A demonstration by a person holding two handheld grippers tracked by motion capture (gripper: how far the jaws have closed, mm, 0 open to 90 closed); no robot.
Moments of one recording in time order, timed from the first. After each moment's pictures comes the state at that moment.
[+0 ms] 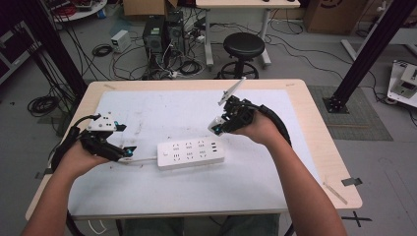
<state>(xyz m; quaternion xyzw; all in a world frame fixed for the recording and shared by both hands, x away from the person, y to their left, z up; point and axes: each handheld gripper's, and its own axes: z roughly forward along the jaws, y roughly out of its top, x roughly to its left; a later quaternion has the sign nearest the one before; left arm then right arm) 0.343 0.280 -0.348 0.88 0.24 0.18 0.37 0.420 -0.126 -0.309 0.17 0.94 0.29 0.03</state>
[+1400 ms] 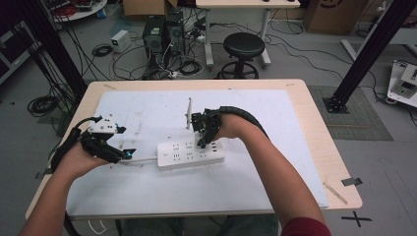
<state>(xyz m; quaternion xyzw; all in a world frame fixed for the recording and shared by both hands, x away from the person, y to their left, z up) 0.344 0.280 -0.353 0.89 0.23 0.17 0.35 0.440 -0.037 -0.358 -0.07 0.99 0.11 0.03</state>
